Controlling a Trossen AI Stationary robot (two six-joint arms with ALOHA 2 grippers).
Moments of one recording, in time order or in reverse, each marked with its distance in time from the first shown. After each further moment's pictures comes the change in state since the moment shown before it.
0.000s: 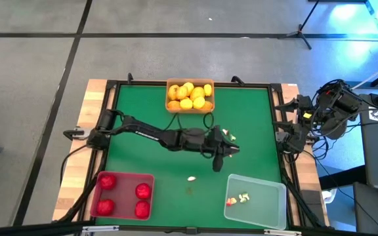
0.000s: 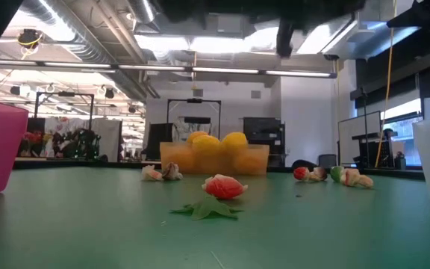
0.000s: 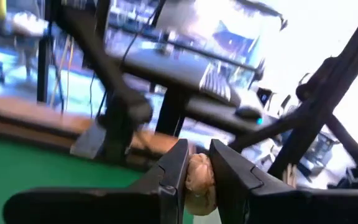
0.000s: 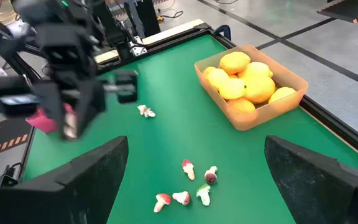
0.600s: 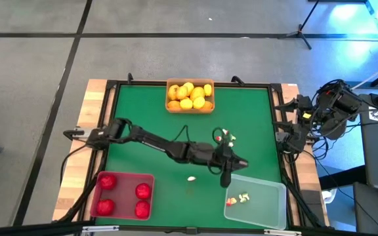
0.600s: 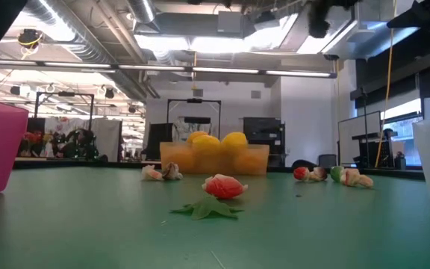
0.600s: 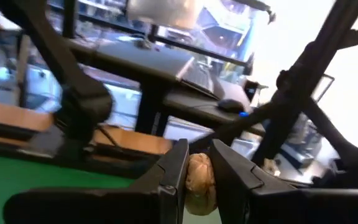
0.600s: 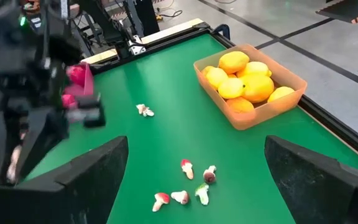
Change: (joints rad) left arm -0.105 0.151 0.216 -0.060 -0.055 0.012; right arm 0.000 0.003 -0.001 -0.006 0.003 0.005
